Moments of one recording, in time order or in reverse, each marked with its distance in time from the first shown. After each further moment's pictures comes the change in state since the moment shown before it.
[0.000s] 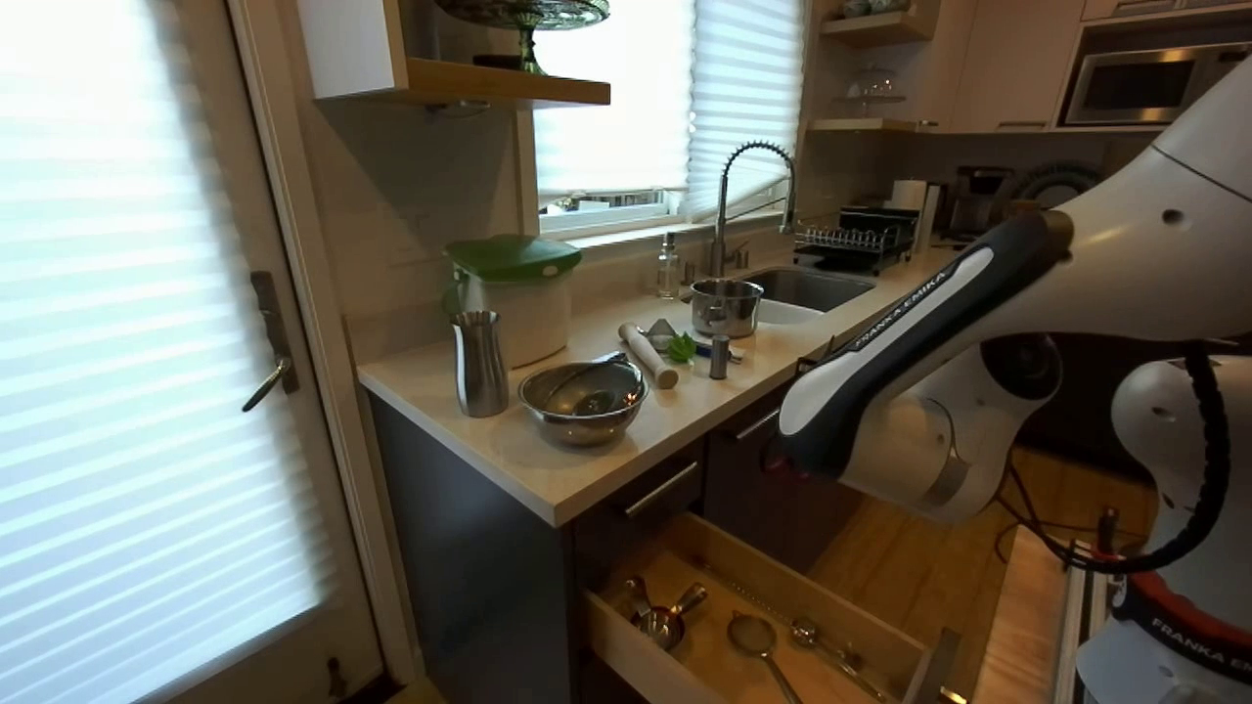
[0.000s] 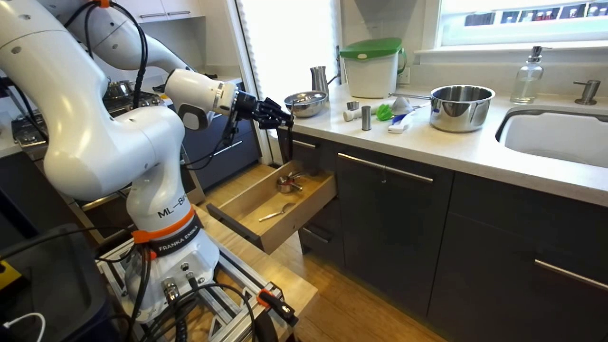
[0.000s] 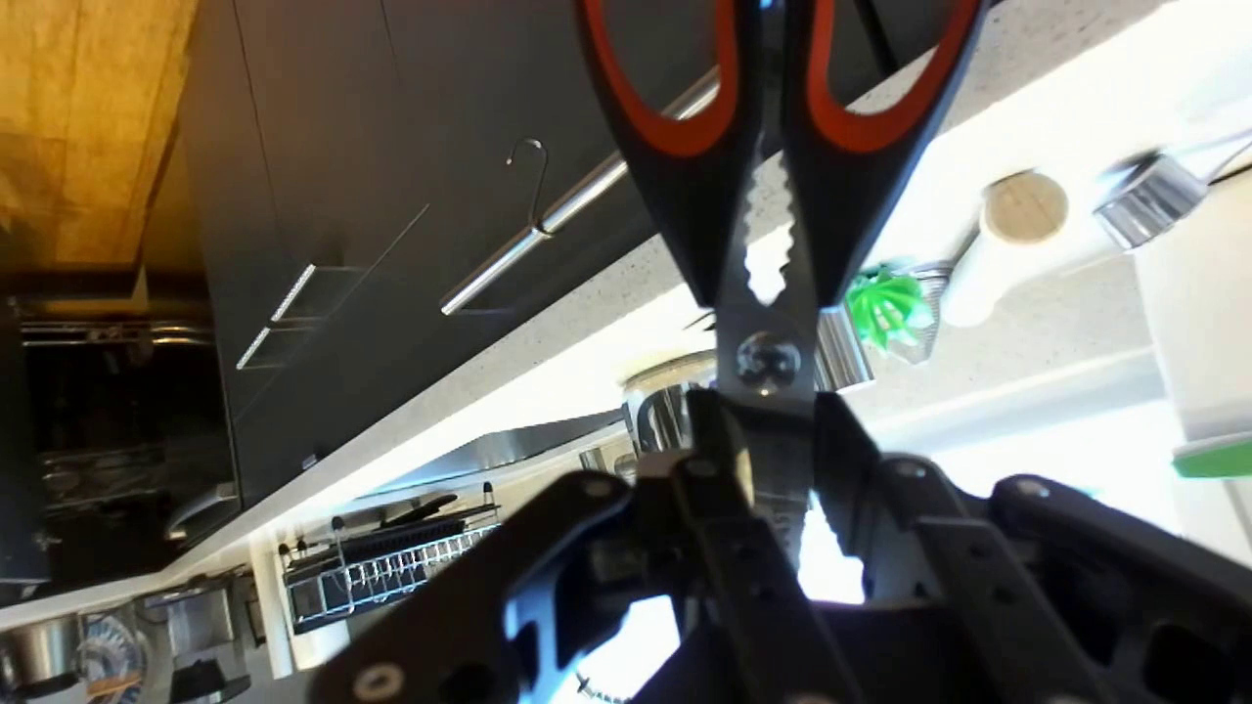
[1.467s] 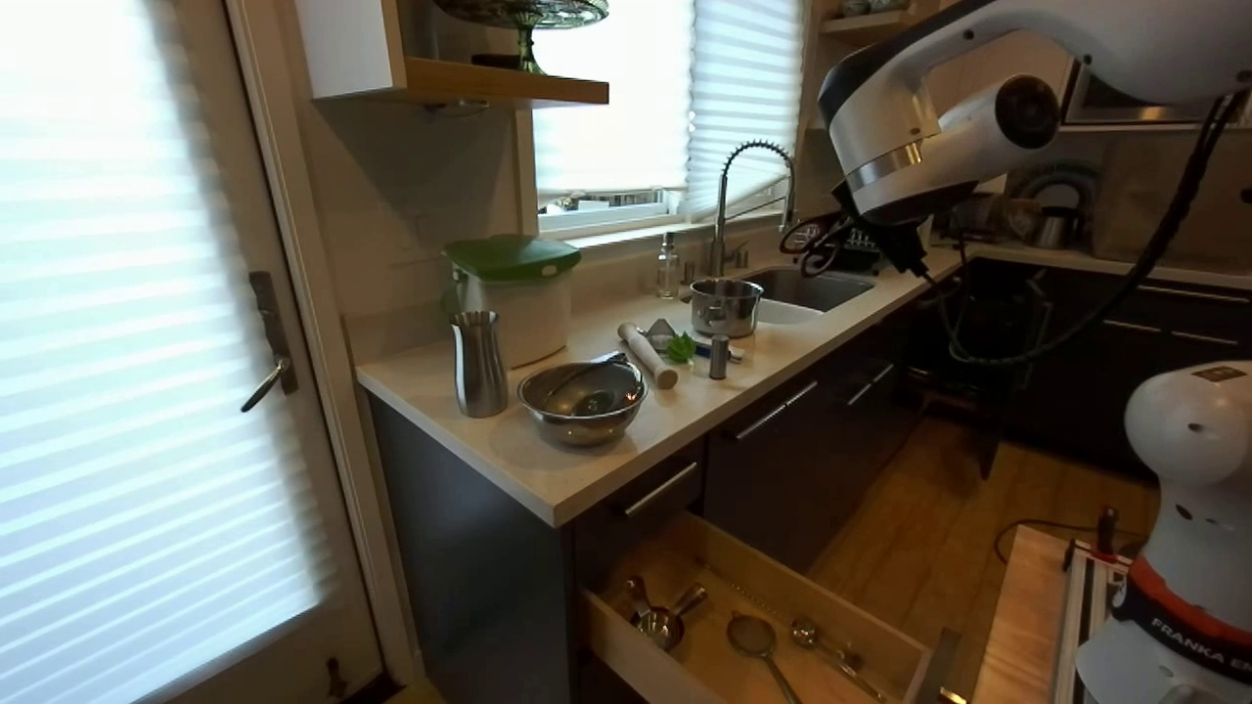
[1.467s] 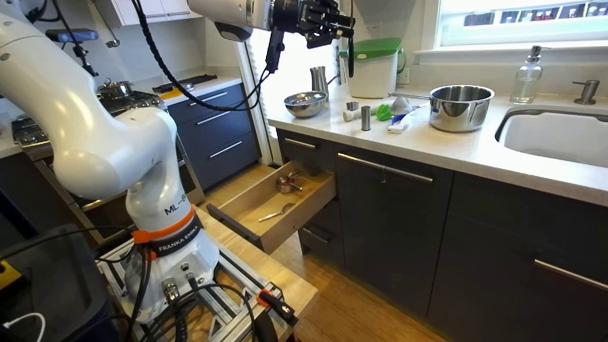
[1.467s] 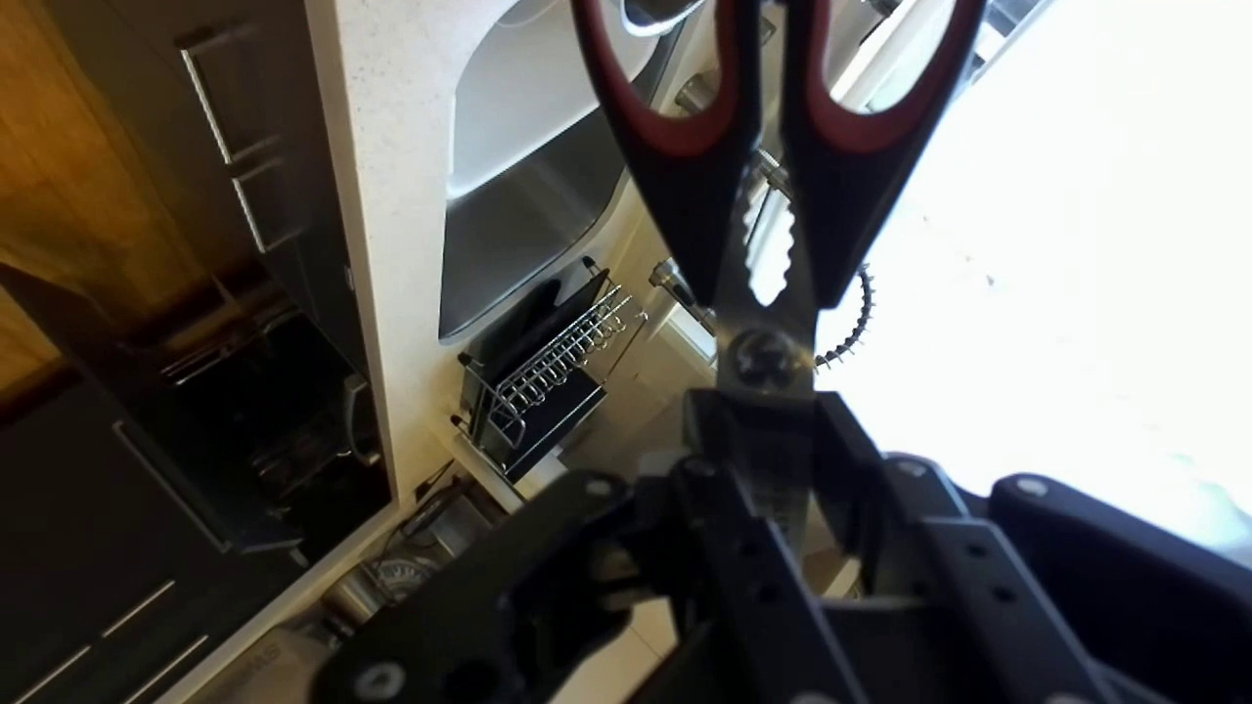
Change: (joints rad) arm 0.231 0.103 -1.002 0.280 0.001 -0.138 -0.249
